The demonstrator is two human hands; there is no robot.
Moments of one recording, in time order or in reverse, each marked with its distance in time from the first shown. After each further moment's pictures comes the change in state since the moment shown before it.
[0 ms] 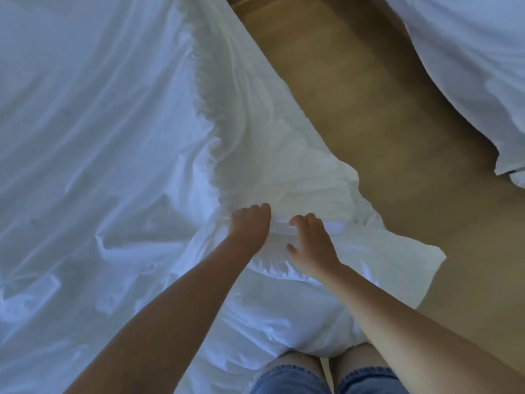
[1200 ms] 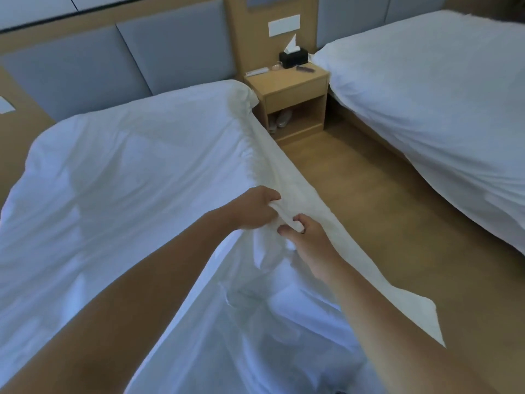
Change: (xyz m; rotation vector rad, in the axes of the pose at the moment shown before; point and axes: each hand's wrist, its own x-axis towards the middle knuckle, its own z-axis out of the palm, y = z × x) left_hand -0.080 -0.085 -0.197 -0.692 0.148 0.142; right_hand -0.025 -0.149 -0.117 0.997 0.108 -0.113
